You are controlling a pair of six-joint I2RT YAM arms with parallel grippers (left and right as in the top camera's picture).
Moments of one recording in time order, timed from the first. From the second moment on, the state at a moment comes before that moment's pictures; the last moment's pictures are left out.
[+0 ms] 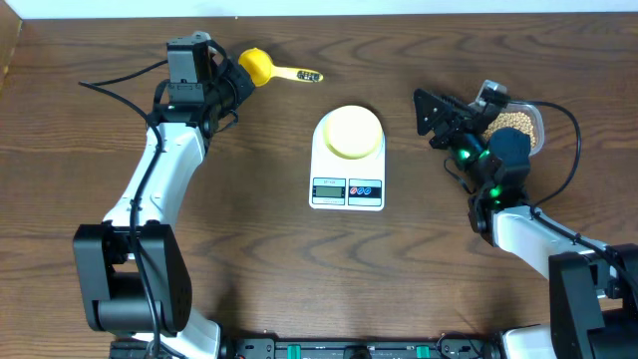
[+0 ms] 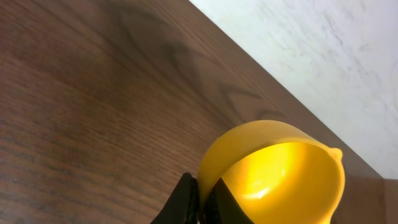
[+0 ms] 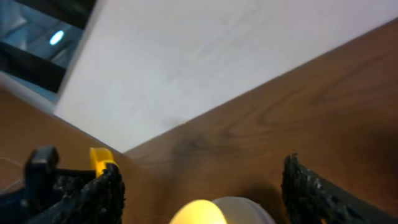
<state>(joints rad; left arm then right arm) -0.02 1.75 1.28 -0.22 0.26 -0.71 0.16 1.60 0.59 0.94 -0.33 0.78</state>
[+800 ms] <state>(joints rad) -0.12 1.75 1.28 -0.22 0.44 -0.60 0.16 1.60 1.00 0.27 -0.64 0.71</state>
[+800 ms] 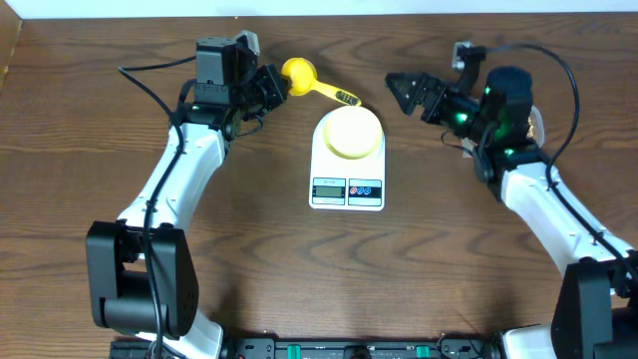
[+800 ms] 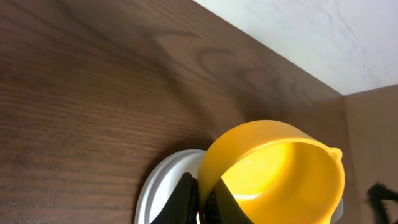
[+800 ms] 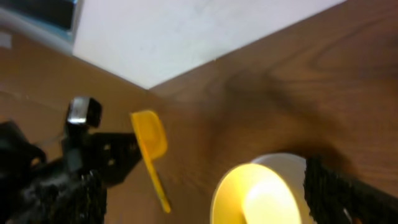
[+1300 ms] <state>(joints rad) -0.12 1.75 1.28 -0.22 0.49 -0.63 0.17 1.60 1.06 0.25 -0.74 0.64</state>
